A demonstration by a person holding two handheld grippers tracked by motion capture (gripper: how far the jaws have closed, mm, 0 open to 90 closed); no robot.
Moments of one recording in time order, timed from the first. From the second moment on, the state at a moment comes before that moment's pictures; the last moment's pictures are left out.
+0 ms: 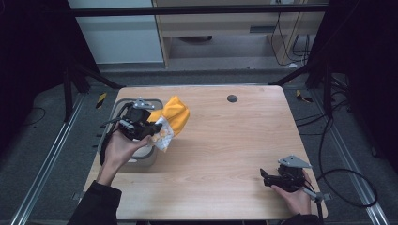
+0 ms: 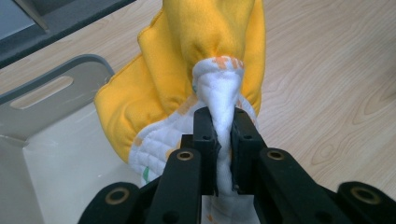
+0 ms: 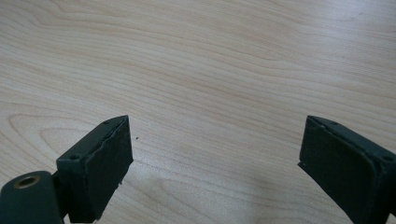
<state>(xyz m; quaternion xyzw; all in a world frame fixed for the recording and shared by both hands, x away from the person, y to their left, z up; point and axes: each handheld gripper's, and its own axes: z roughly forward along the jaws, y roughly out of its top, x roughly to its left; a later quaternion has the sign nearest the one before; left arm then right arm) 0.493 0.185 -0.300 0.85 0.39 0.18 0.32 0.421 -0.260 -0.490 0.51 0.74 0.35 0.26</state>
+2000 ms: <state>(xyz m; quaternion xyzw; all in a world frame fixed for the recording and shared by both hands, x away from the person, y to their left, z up) 0.498 0.088 -0.368 0.89 0.32 0.12 0.30 0.420 -0.261 -0.490 0.51 0.74 0.35 0.26</state>
